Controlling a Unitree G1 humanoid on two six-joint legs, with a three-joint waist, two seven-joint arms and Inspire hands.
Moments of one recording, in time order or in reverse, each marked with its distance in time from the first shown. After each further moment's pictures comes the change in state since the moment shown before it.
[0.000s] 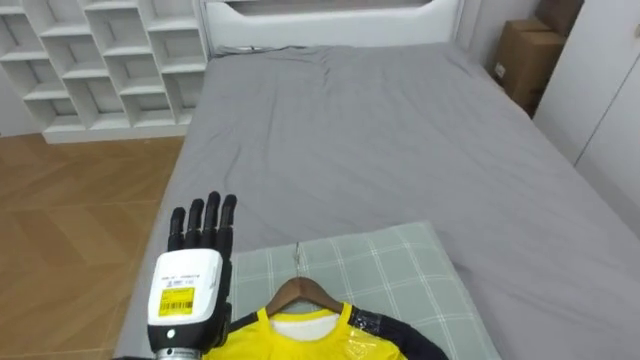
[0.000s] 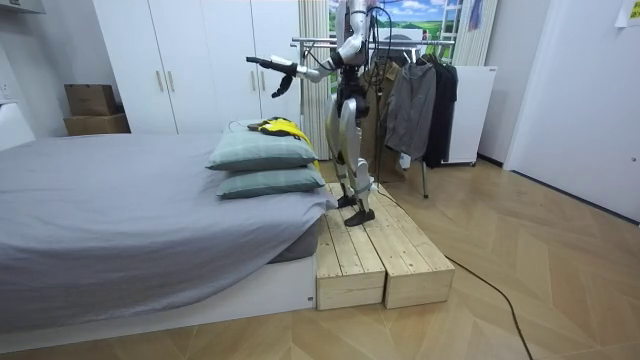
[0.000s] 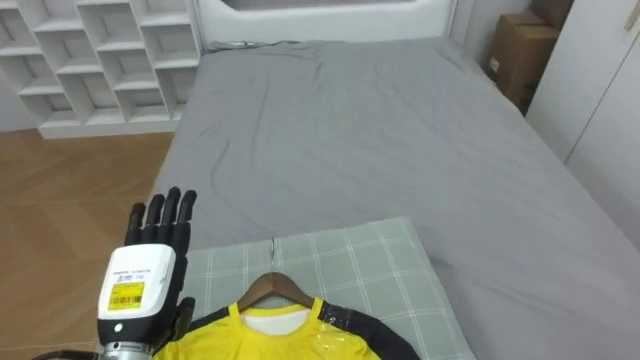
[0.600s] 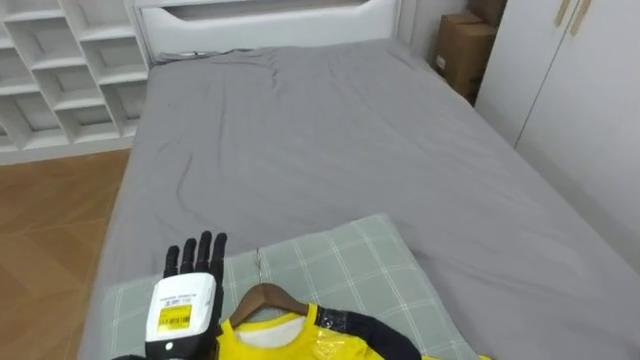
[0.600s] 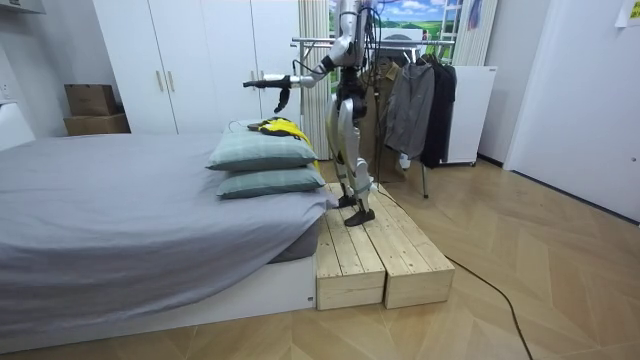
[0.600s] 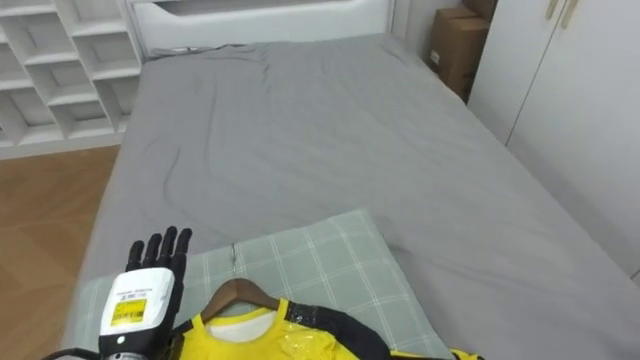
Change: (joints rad) left arm -0.050 -0.020 -0.001 0.177 -0.051 0.053 -0.131; right arm -0.002 -0.001 -0.001 0.028 -0.004 0.059 0.047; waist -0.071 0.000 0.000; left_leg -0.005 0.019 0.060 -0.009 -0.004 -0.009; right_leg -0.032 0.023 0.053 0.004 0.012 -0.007
